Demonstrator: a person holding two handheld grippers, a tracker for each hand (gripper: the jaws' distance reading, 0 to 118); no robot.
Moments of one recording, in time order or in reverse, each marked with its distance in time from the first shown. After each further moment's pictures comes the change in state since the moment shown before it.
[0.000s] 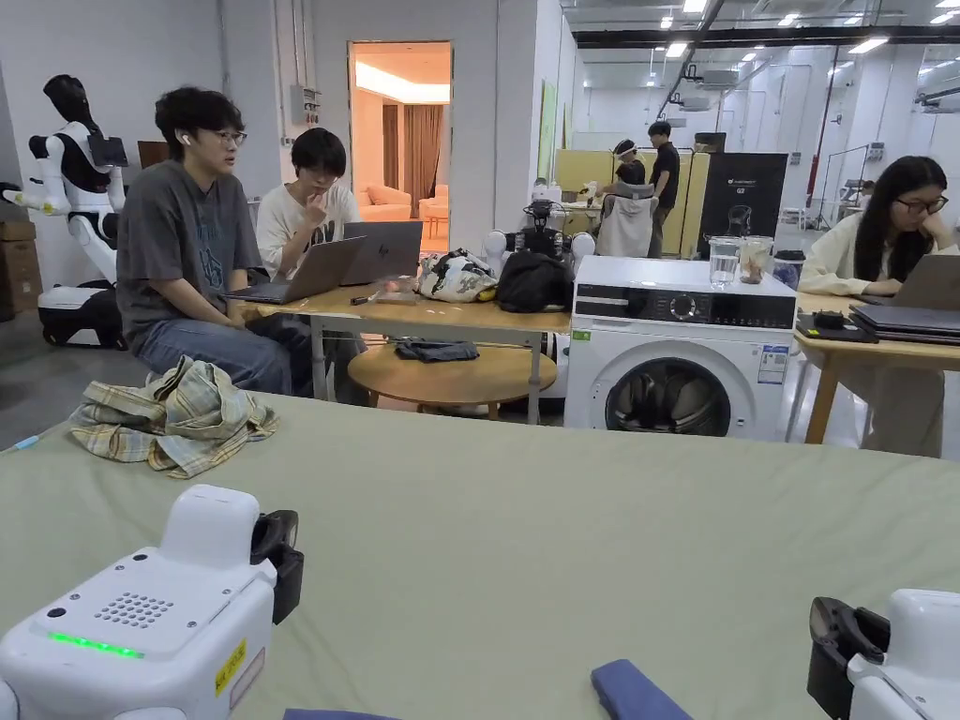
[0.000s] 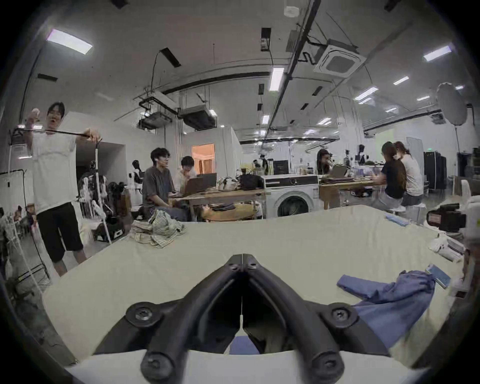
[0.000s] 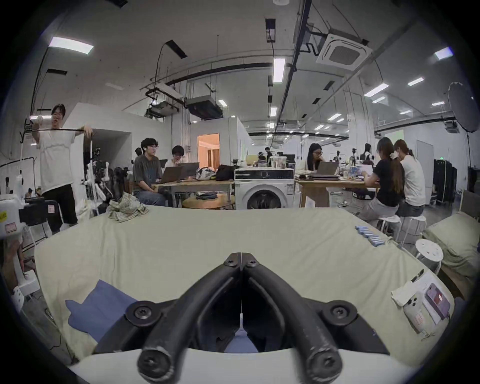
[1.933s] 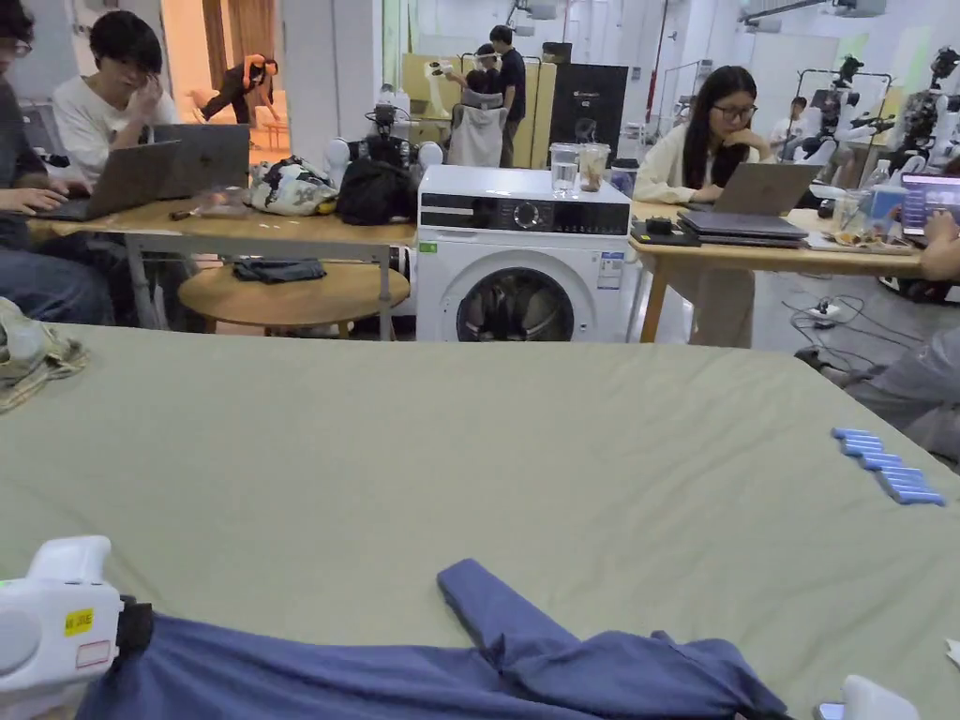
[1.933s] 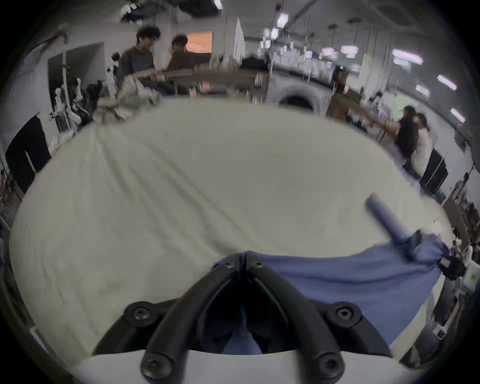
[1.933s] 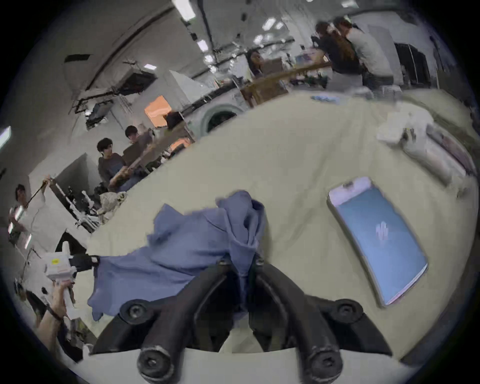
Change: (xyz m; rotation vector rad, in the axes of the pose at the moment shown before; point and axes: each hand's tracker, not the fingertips) left arm -0.013 -0.076 -0.102 -0.577 -0.108 0.220; right arm 0.107 -0.111 0.030 -0.375 -0.062 -0.460
